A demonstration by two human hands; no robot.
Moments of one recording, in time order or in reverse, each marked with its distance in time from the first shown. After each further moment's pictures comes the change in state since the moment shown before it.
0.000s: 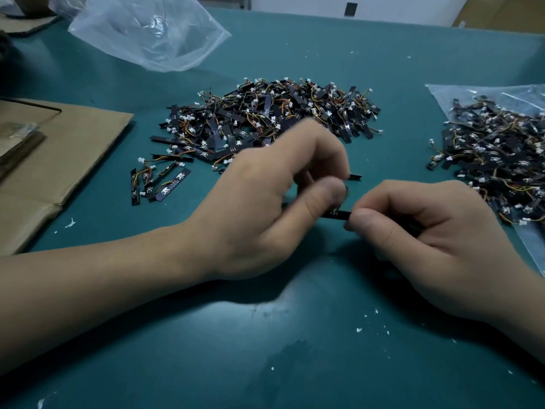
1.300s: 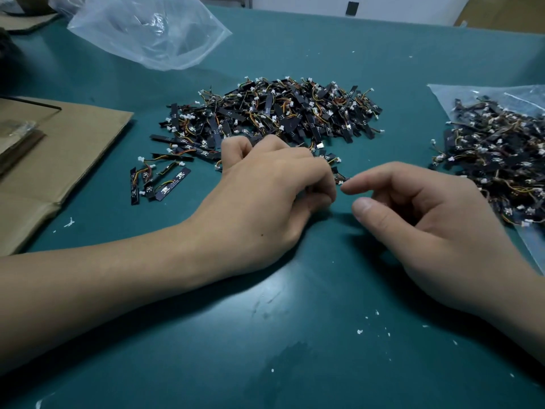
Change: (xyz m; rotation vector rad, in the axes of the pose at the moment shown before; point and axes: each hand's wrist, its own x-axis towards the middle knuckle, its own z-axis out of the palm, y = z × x) left_hand 0.002 -0.006 0.006 0.478 -0.099 -0.197; right_hand 0.002 0.007 0.004 0.024 0.061 0.130
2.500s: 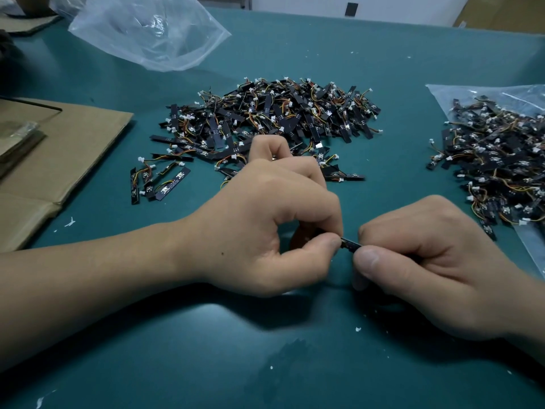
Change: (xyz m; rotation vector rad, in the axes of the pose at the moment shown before) left_hand -0.004 0.010 -0.018 -0.266 -0.088 0.334; right_hand -0.003 -0.008 -0.006 0.032 -0.325 -0.251
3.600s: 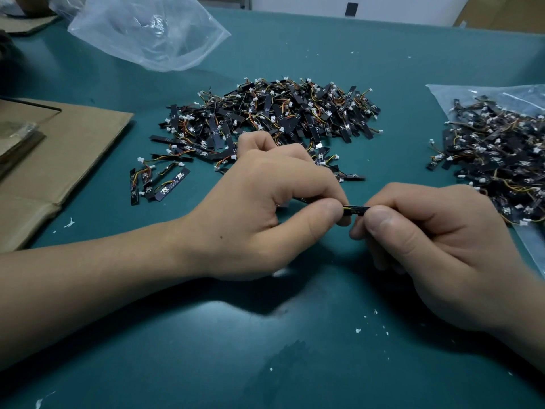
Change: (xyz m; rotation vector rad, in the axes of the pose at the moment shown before) left_hand 0.000 -0.003 0.001 -0.015 0.089 -0.110; right_hand -0.002 -0.003 0.005 0.058 0.300 0.105
